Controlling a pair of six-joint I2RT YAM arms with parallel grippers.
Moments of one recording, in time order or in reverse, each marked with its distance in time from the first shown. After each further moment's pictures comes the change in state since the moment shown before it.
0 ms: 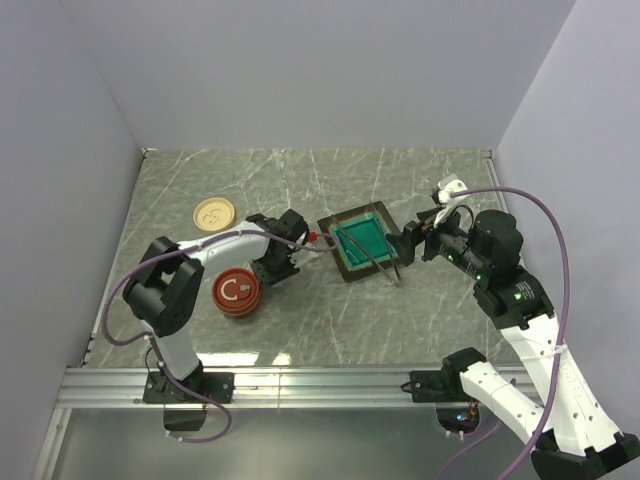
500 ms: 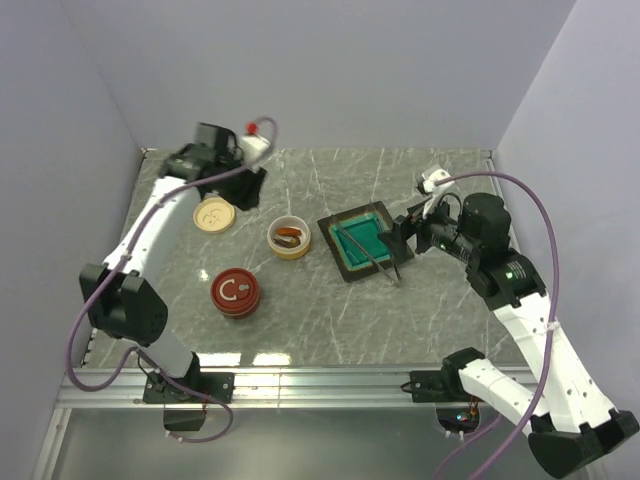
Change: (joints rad) left arm 0.356 -0.148 0.418 -0.024 0.368 -0.050; right arm 0.000 0.104 0.064 -0.028 -0.073 -0.040
